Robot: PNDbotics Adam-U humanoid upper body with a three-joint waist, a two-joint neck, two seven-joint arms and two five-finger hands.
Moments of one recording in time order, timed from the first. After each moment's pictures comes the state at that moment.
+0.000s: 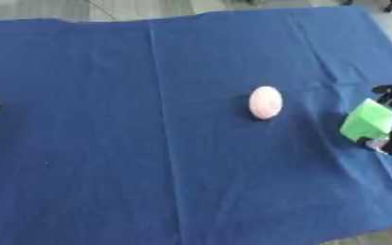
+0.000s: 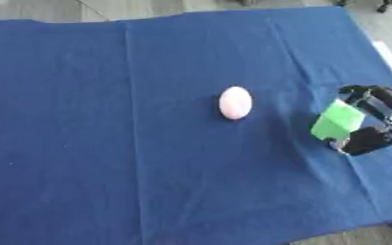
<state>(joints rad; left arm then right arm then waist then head) -0.29 0.62 -0.05 -1.94 0.27 0.32 0.49 0.05 -1.05 -0.12 -1.99 0.30 0.61 0.22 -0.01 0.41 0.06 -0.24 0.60</state>
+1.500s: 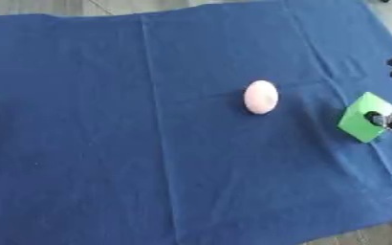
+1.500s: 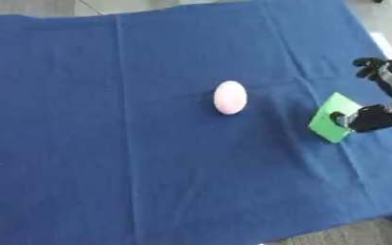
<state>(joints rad) -0.26 0.62 -0.04 -1.94 0.26 0.33 0.49 0.06 -1.07 -0.19 -1.99 0.18 0.61 0.03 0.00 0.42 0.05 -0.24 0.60</state>
